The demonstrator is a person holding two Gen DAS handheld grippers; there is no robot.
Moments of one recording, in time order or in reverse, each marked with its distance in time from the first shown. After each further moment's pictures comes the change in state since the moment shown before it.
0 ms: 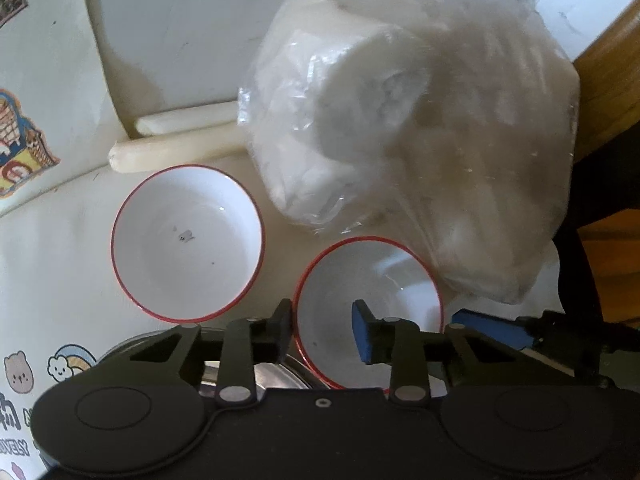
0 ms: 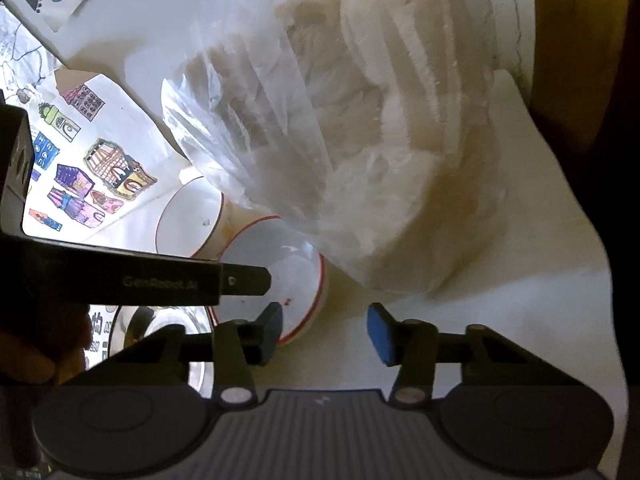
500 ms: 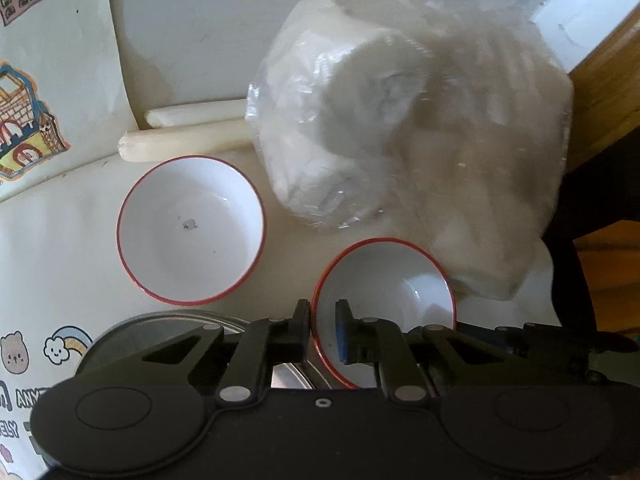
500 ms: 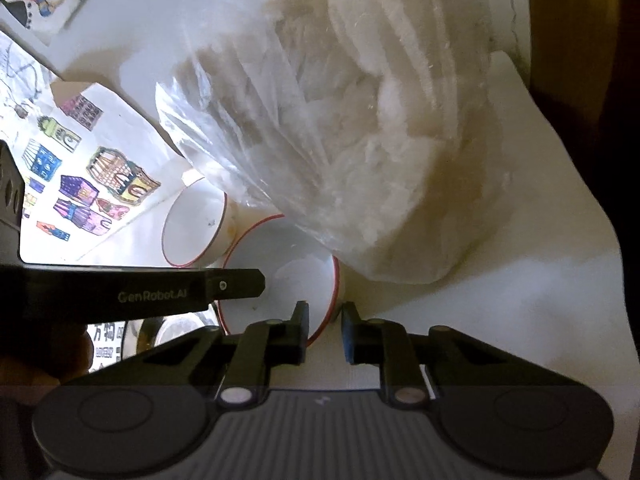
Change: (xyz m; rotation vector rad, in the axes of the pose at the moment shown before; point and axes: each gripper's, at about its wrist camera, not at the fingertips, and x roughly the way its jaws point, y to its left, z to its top) left arm -0.013 0.004 -0.017 -0.026 -0.031 -0.013; right arm -0.003 -0.006 -0.002 0.052 0.013 0.038
